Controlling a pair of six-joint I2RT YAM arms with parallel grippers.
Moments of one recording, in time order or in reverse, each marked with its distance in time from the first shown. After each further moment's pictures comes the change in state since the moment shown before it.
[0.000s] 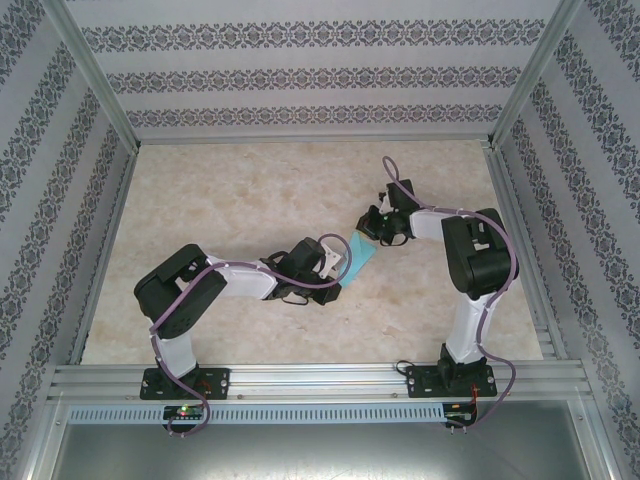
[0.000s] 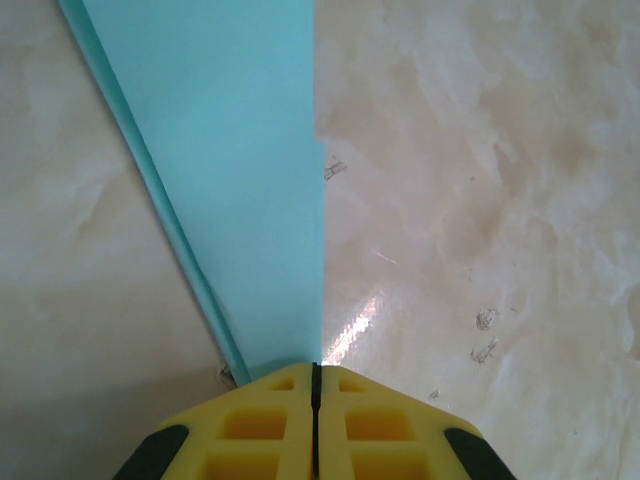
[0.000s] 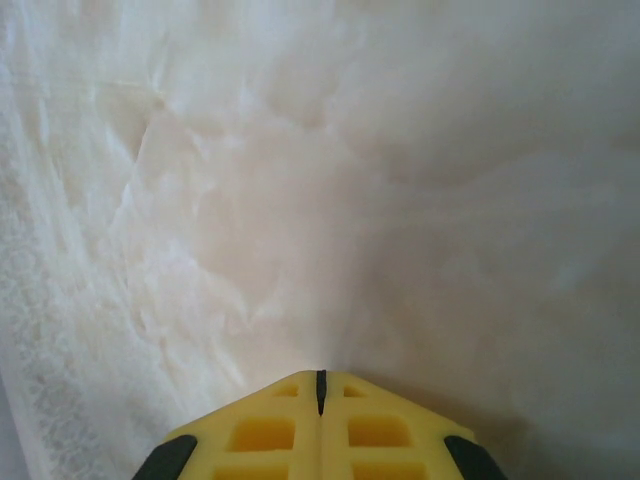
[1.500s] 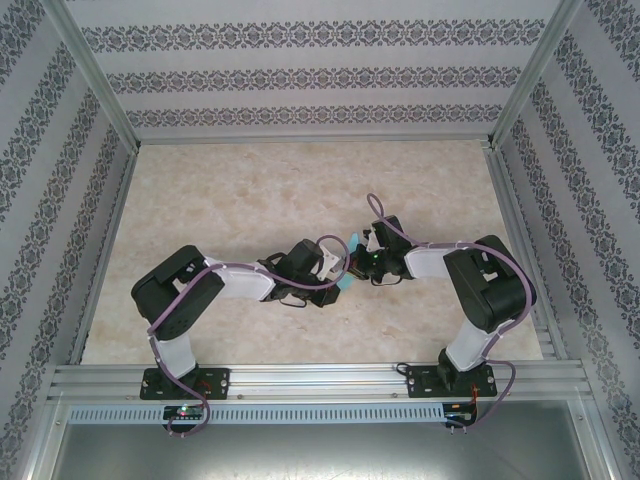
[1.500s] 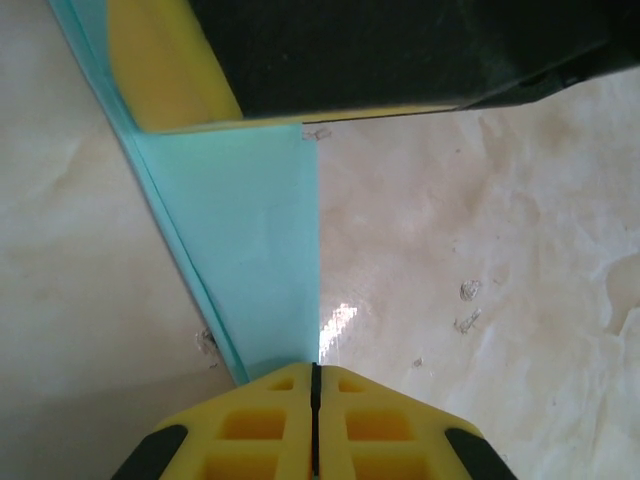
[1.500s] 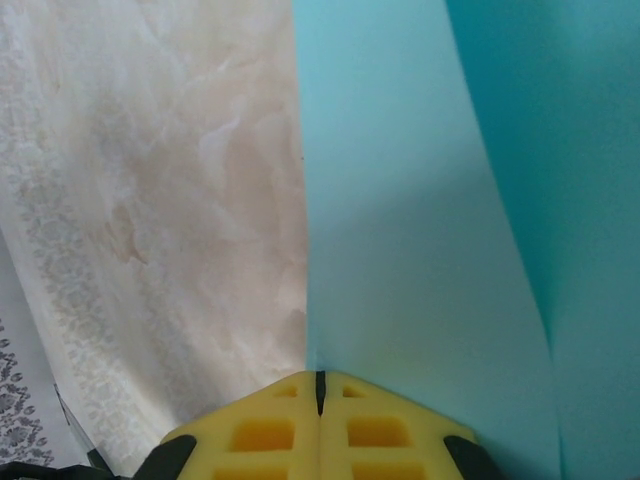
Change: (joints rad) left arm -0.002 -0.021 -0.027 -0.001 0.033 -0.016; right arm 0.186 -0.228 -0.372 0.142 -0.049 0.111
